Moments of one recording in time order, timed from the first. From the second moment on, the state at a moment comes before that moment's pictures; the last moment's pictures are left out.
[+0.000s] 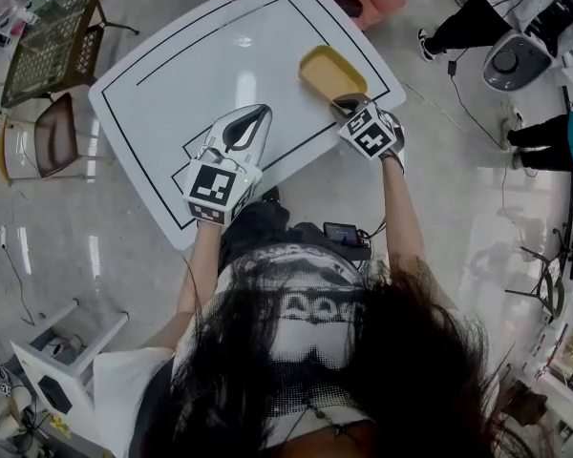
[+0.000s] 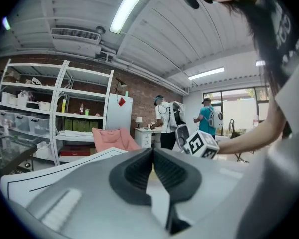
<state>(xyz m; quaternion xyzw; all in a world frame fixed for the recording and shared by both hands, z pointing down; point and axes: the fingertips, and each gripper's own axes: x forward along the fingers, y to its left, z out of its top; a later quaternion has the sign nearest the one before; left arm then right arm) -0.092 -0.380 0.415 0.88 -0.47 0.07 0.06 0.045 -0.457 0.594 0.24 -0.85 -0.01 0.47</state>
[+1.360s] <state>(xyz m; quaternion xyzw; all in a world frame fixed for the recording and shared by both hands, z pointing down) -0.086 -0.387 0.433 0.88 -0.46 0.09 0.08 0.046 -0.503 0.572 0.33 -0.86 0.05 0.38</state>
